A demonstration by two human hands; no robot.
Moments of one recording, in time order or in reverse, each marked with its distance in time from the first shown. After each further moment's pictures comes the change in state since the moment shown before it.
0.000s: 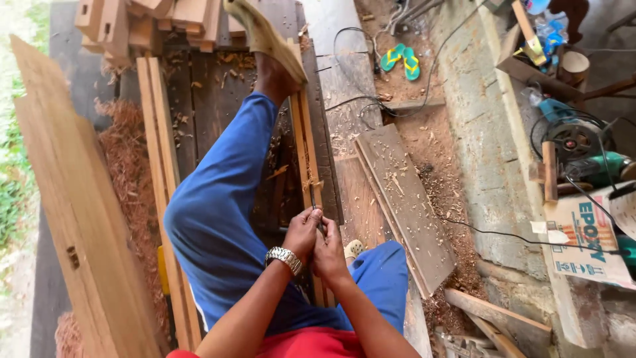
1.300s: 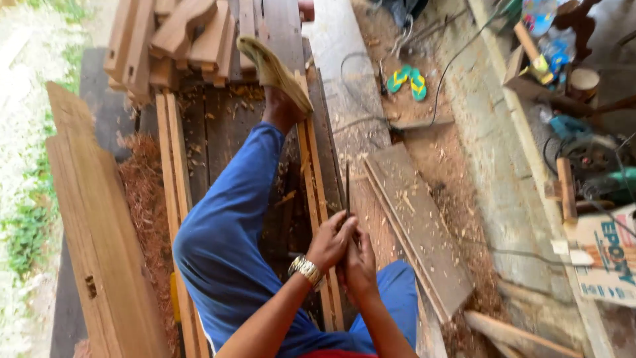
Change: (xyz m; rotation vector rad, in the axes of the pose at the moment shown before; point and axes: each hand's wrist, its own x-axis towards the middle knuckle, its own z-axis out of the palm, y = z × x) left_hand 0.012 0.098 0.029 0.286 -0.173 0.152; right_hand -0.005 -0.116 0.000 0.351 0.125 0.162
